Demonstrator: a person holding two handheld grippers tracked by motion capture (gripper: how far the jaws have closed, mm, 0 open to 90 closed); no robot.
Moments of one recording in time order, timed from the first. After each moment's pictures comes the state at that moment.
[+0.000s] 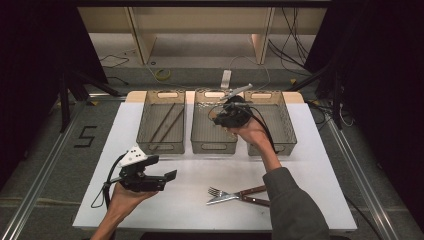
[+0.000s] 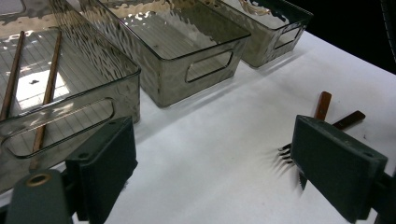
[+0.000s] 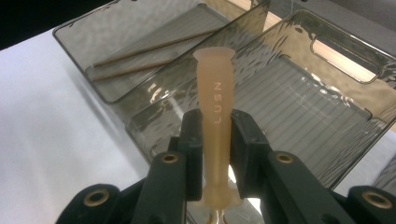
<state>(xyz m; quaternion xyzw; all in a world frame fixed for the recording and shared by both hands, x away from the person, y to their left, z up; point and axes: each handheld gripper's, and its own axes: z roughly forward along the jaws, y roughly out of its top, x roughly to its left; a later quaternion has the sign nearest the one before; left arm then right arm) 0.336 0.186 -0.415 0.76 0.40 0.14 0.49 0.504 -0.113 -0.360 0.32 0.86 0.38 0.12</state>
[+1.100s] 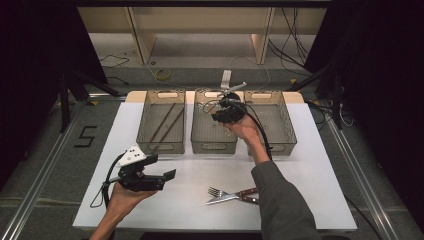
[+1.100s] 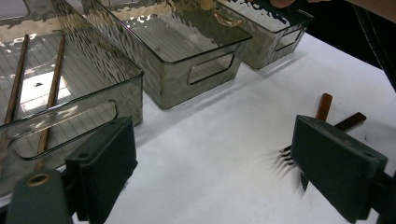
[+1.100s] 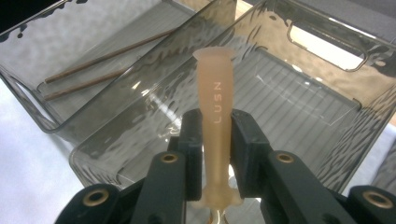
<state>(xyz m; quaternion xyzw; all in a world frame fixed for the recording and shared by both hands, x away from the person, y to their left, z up) 0.336 0.188 -0.413 0.76 0.40 0.14 0.50 0.535 -0.102 -0.383 0.37 0.85 0.36 0.13</state>
